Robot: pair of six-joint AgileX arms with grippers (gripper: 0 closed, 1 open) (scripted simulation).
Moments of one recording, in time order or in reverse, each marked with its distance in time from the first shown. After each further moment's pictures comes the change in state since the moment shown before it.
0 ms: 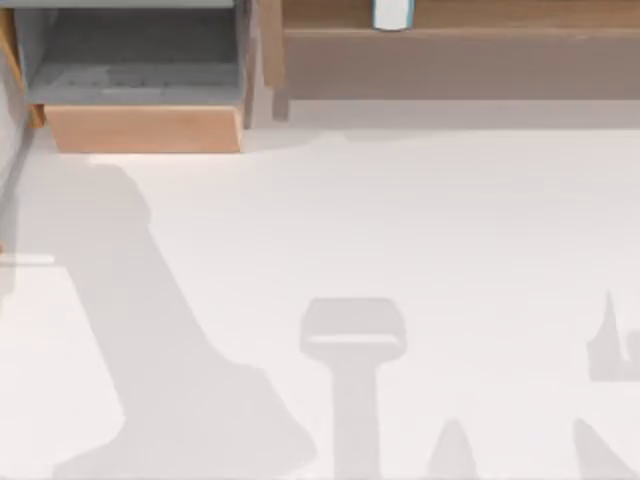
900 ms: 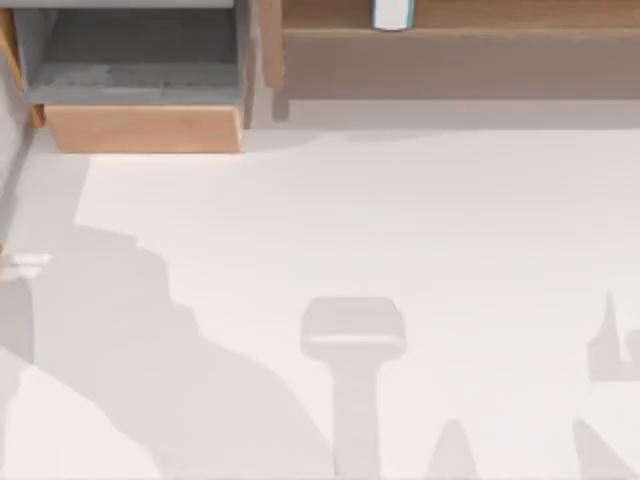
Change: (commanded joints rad) left arm 0.150 -0.736 -0.659 0.166 -0.025 0.194; right arm 0.000 0.000 0.000 0.000 0.000 0.000
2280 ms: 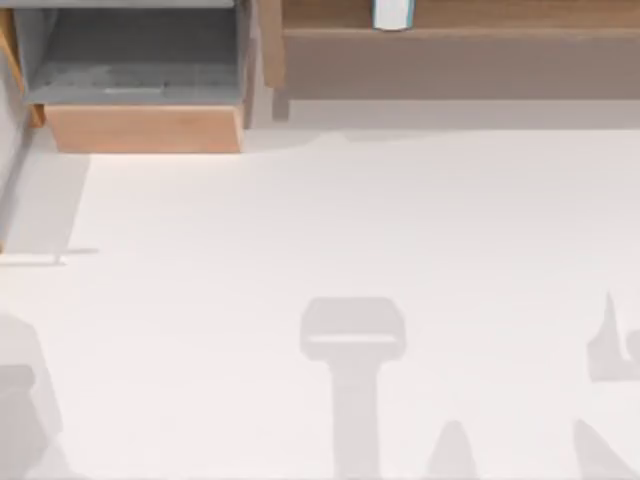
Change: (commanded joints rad) left arm 0.068 -0.334 -0.936 0.341 0.028 -0.182; right arm 0.000 0.000 0.000 0.000 0.000 0.000
